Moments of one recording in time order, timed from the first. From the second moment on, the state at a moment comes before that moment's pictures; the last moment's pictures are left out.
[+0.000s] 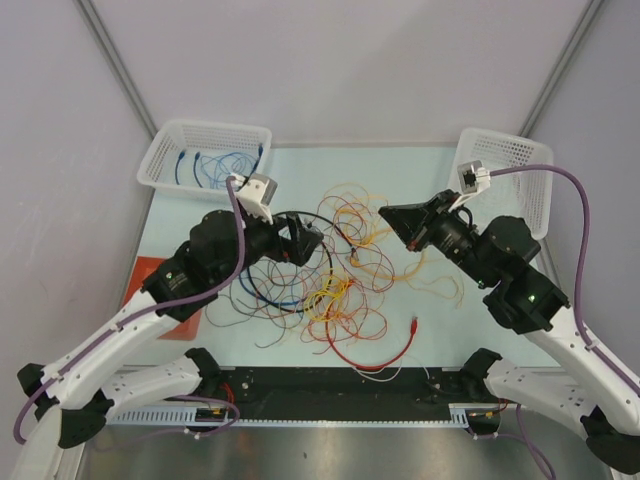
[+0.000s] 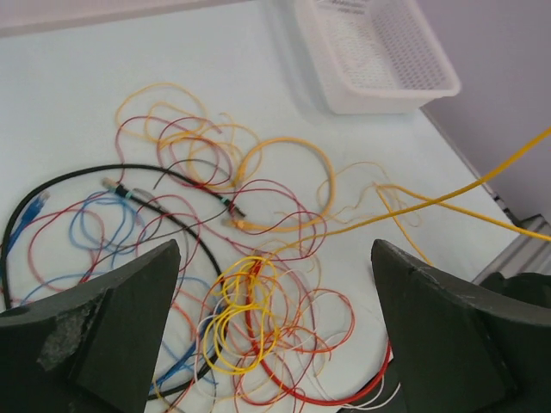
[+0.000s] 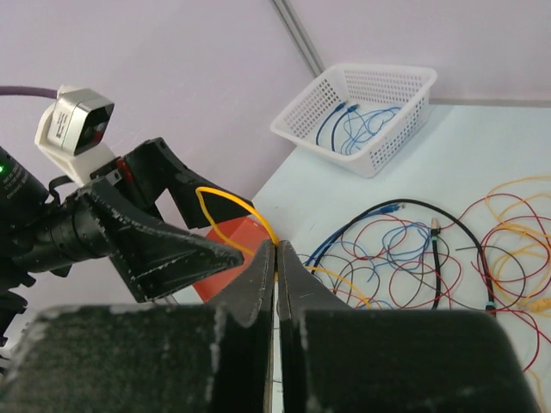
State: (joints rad) left arm -0.83 0.94 1.12 -0.43 -0.16 -0.36; right arm 0.76 0.80 1.05 -0.14 -0.02 0.55
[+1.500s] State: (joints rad) left arm -0.83 1.02 0.92 -0.03 0.02 -0.29; right arm 0.76 0.75 1.19 -0.28 -0.04 0.65
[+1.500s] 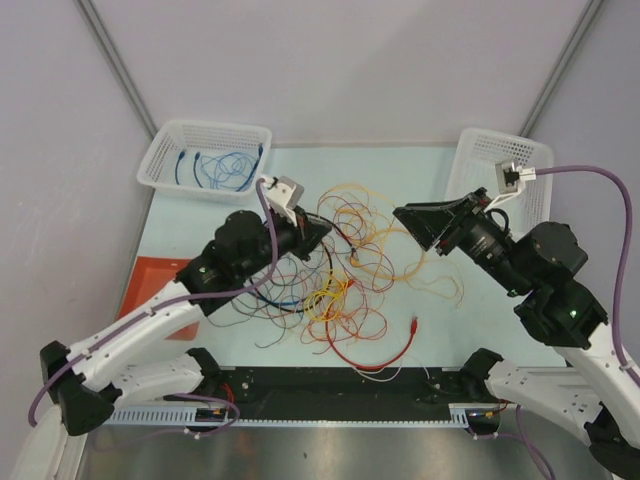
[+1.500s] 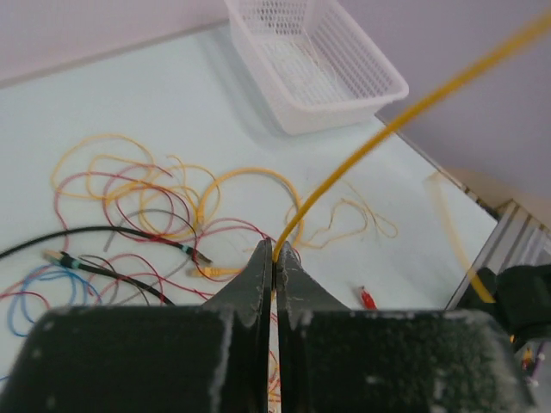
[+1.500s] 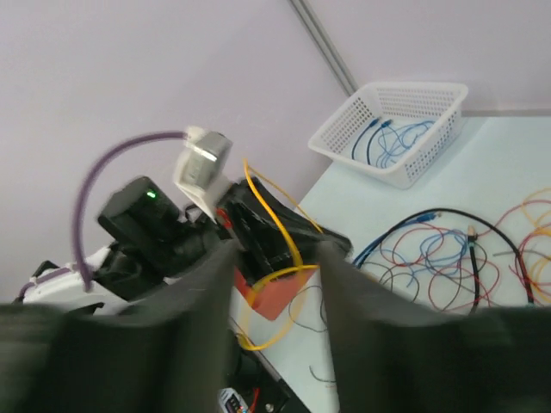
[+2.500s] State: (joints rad) left arm -0.80 0.94 1.57 -0.95 -0.87 -0.38; right arm 0.76 0.70 1.17 -0.47 0.14 0.55
